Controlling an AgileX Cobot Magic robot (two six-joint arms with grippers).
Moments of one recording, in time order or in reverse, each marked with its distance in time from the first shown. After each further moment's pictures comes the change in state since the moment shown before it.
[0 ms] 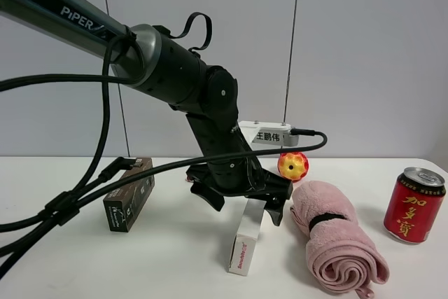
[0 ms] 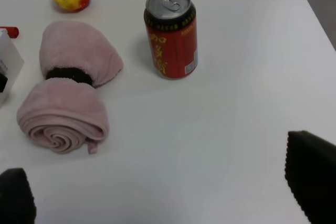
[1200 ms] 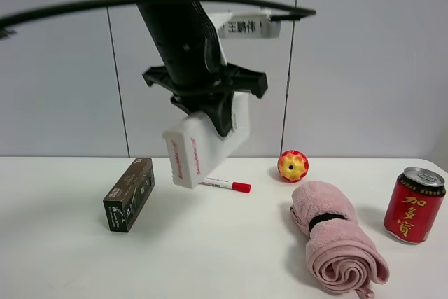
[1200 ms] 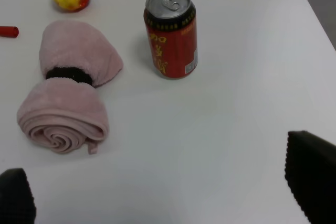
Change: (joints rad) left arm 0.016 -0.383 0.000 0.130 0.306 0.003; right arm 0.000 0.000 0.000 0.000 0.000 0.000
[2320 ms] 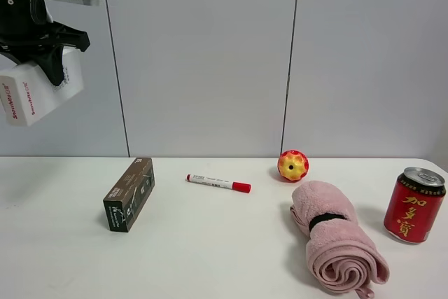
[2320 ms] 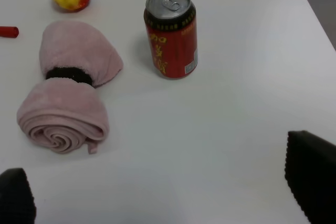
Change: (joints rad) left arm 0.555 -0.109 0.000 0.119 0.087 0.059; right arm 0.000 0.000 0.000 0.000 0.000 0.000
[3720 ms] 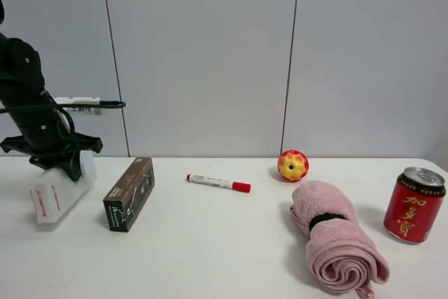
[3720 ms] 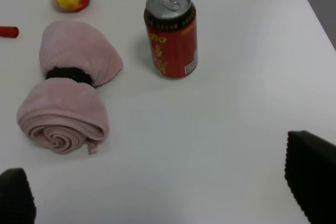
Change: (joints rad) left arm 0.111 0.284 0.254 -0.197 -0.381 0.116; right arm 0.000 0.000 0.000 0.000 0.000 0.000
